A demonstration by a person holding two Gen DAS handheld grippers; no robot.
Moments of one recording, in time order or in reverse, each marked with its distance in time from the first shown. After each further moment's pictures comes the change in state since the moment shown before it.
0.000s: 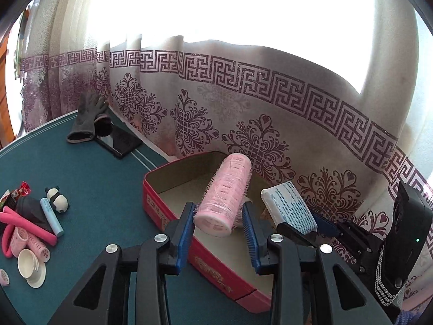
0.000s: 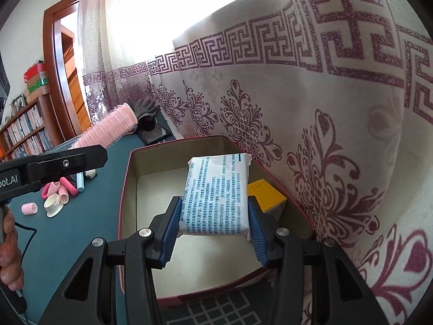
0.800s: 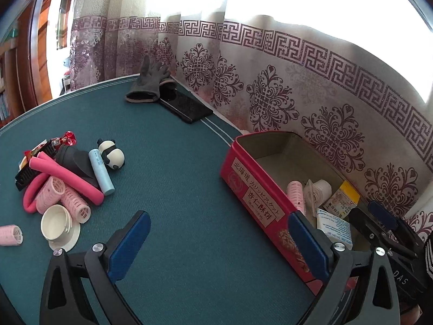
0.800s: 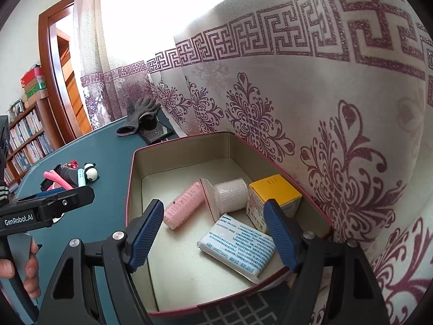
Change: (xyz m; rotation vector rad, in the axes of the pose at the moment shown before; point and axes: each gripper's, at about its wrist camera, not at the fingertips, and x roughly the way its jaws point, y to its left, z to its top) left arm -0.007 0.079 -0.040 -0.165 0.038 0.218; right arm 0.008 0.014 -0.001 0.038 0.015 0.015
